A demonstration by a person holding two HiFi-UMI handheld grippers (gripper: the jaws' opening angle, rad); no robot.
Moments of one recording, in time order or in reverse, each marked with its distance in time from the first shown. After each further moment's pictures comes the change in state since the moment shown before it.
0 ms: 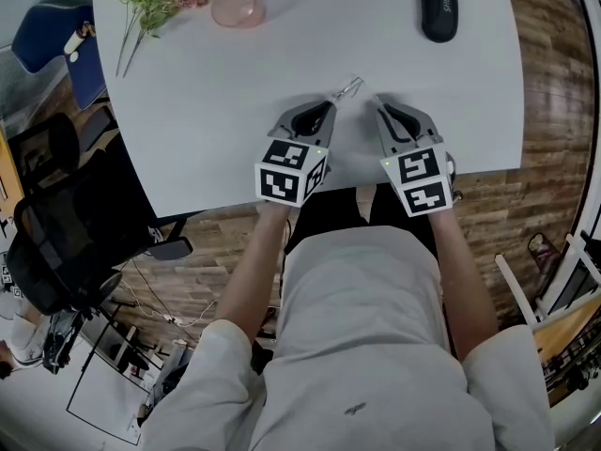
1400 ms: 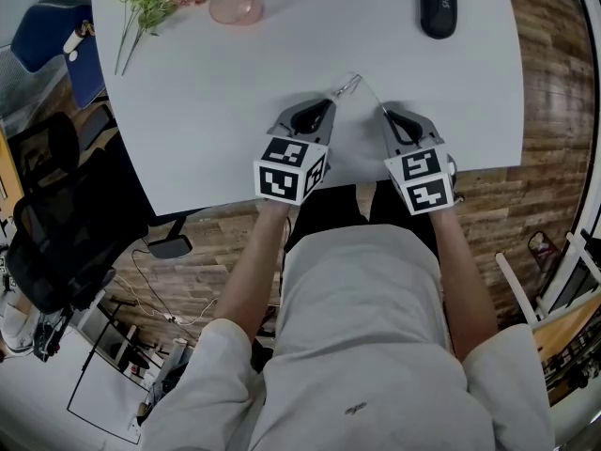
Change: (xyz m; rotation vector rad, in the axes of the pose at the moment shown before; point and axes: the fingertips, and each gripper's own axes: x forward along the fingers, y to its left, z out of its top) left arm 0.000 -0.003 -0.001 -0.006 0.004 0.001; right arm 0.001 -0.003 -0.031 0.034 0.061 0.005
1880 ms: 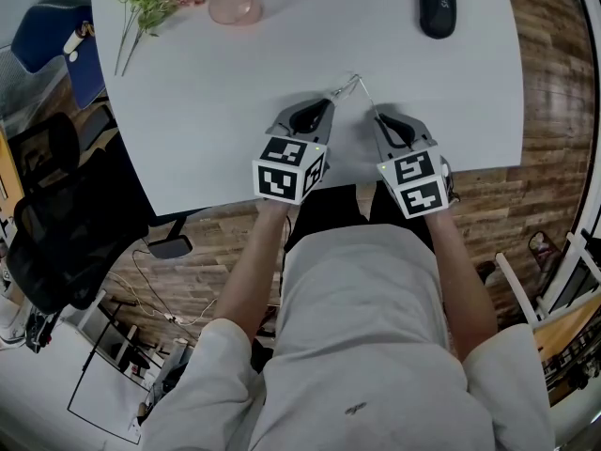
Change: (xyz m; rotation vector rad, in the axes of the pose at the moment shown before) left arm 0.000 0.003 0.001 -0.004 0.005 0.006; right arm 0.003 0.018 0.005 0.007 -0.003 0.046
